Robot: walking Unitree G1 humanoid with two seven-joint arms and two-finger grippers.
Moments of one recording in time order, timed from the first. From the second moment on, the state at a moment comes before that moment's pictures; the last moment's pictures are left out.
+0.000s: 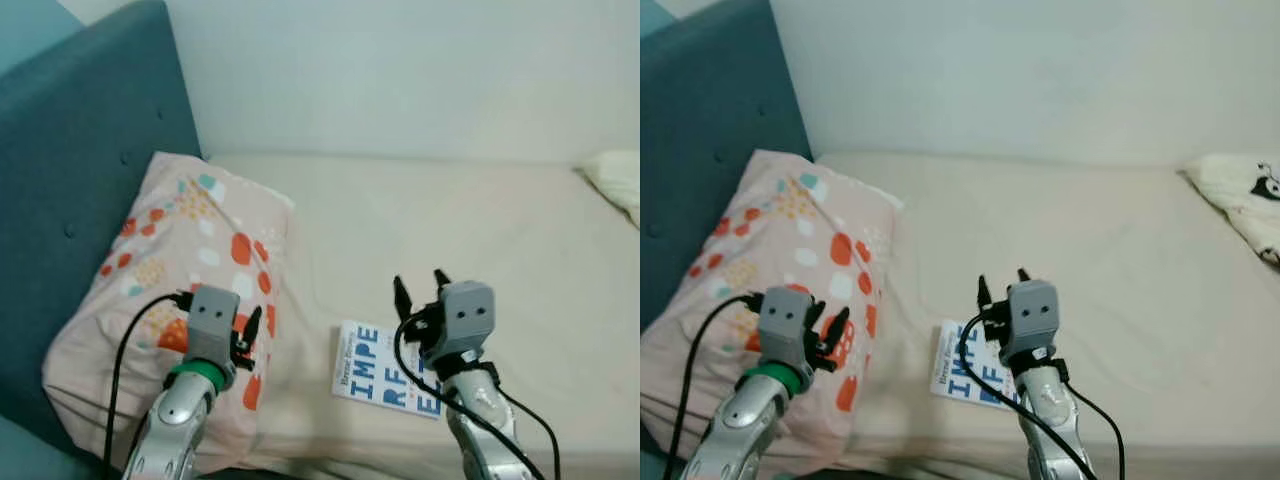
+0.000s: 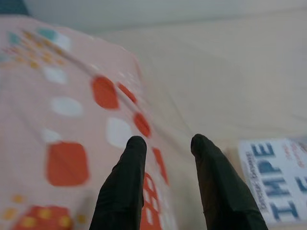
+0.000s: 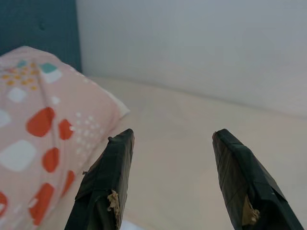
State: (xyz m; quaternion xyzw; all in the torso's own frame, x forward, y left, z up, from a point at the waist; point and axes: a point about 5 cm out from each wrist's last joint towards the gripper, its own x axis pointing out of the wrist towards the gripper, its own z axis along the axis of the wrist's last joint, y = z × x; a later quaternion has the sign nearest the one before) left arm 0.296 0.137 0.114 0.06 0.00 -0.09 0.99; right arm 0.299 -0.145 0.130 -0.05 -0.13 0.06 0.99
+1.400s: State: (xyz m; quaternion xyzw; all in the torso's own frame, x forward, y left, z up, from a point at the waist) left arm 0.222 0.197 -0.049 0.11 0.34 -0.05 0.93; right arm 0.238 -0.144 -0.034 -0.08 0.22 0.13 0.96
